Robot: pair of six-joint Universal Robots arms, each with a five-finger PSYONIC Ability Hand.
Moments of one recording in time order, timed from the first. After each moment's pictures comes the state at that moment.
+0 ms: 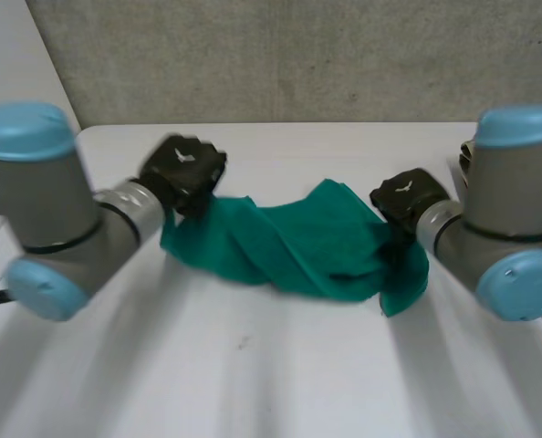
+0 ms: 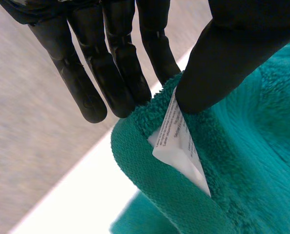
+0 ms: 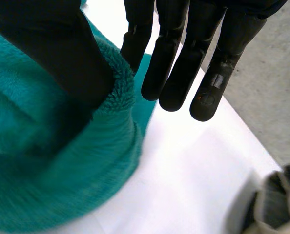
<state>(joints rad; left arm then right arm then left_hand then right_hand) 4.28 -1.99 -1.34 3.18 -1.36 3.56 1.98 -1.00 1.19 0.22 1.54 2.54 1.13 1.19 1.18 1.20 0.97 0.98 1.18 1.18 1.19 0.99</state>
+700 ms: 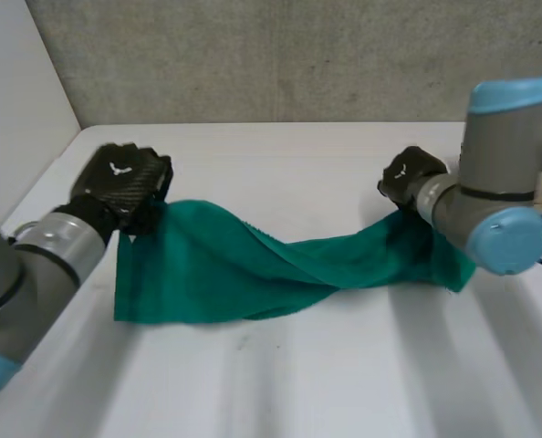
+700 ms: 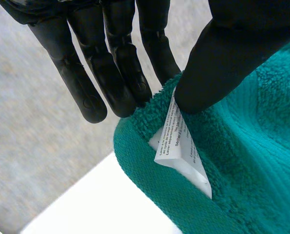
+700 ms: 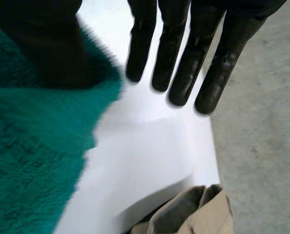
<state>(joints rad) 4.39 -1.73 -1.73 3.37 -1.38 3.49 1.96 -0.78 0.84 0.32 1.55 2.08 1.13 1.20 1.19 1.20 0.97 0.64 0.82 0.83 0.83 0.66</state>
